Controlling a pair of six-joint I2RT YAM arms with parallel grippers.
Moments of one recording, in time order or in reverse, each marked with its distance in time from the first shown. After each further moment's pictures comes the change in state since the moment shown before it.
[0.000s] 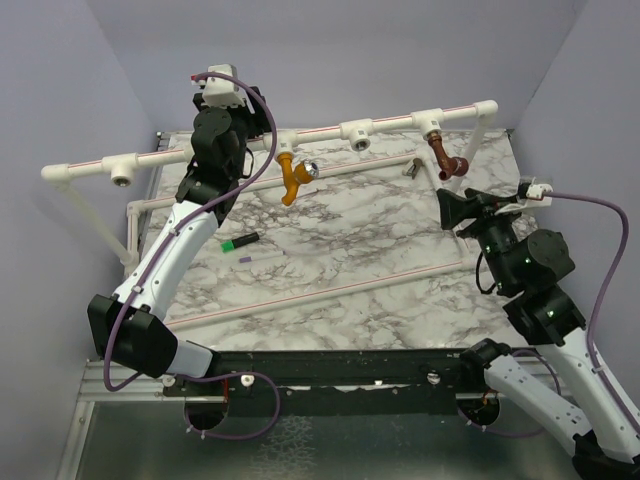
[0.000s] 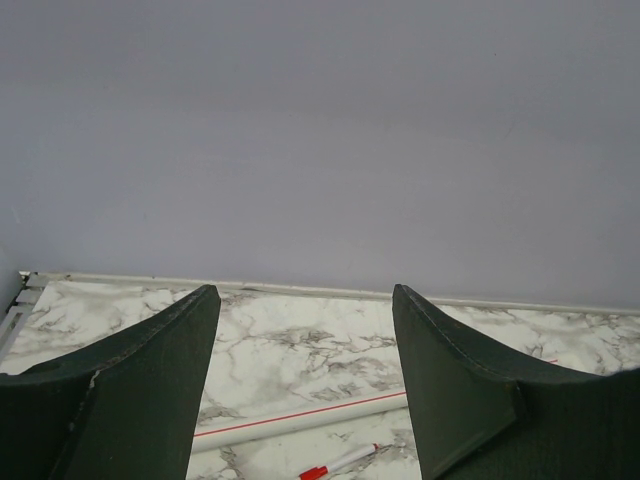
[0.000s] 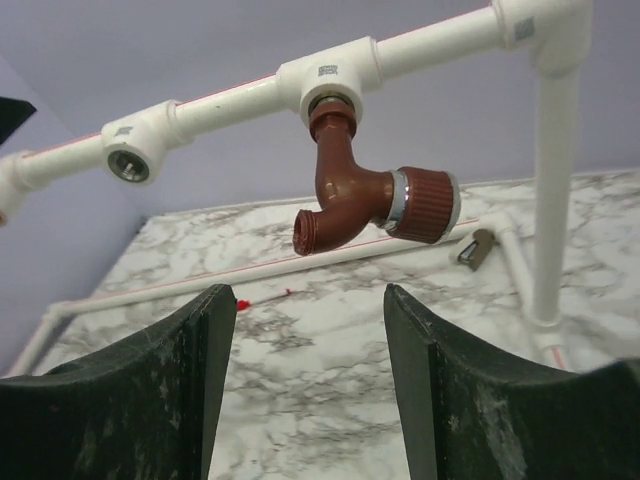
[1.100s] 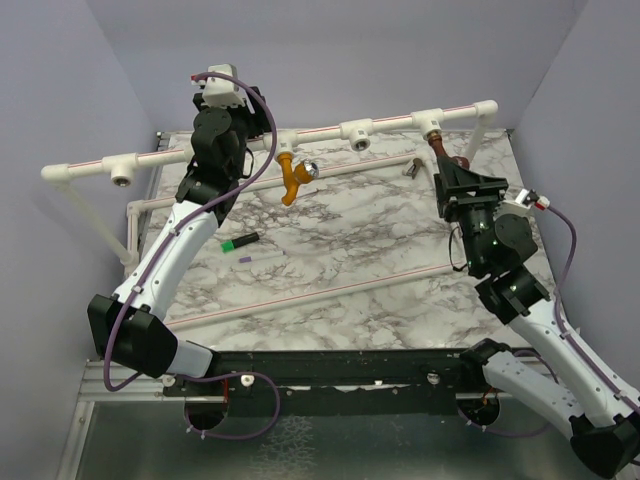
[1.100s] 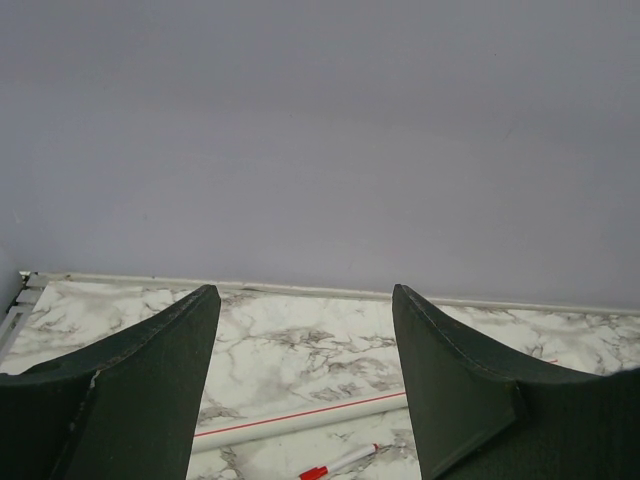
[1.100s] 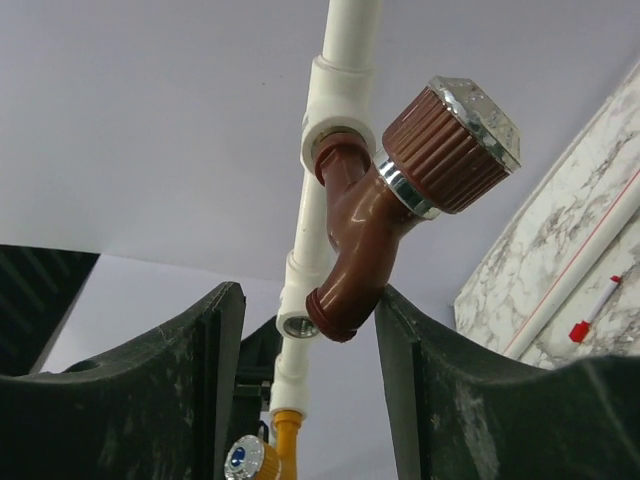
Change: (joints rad) left arm 0.000 0.000 0.000 0.000 0.000 0.000; right arm 0.000 0.156 -0.092 0.293 0.198 1.050
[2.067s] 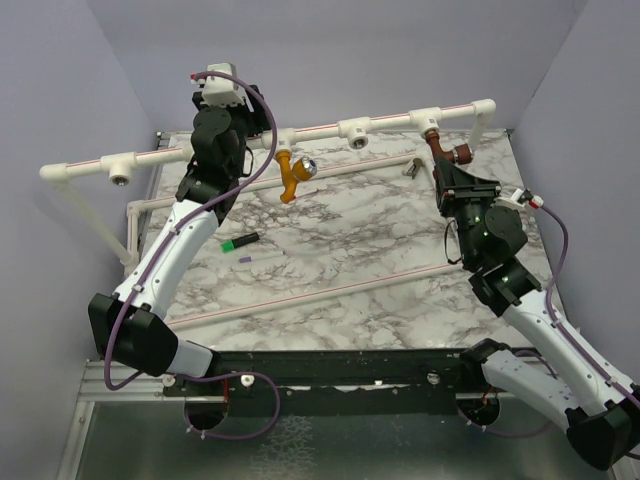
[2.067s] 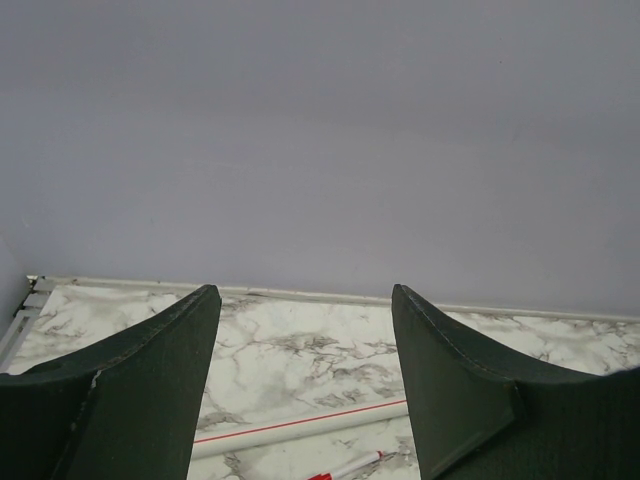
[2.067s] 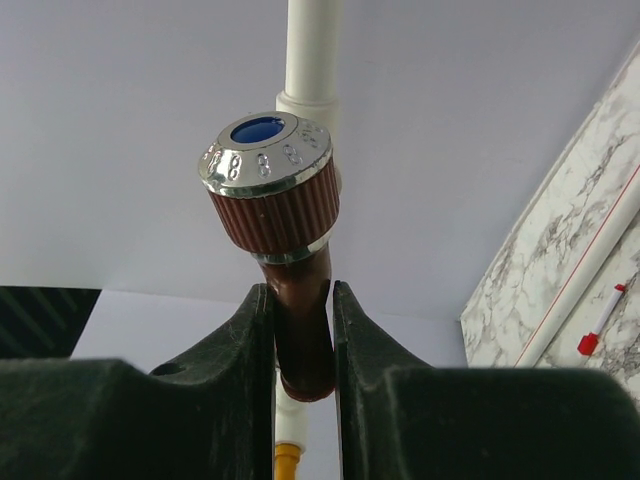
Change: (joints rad) left arm 0.001 0.006 0.006 0.009 -0.010 0.008; right arm -0.014 0.073 -0.003 0.026 0.010 0.074
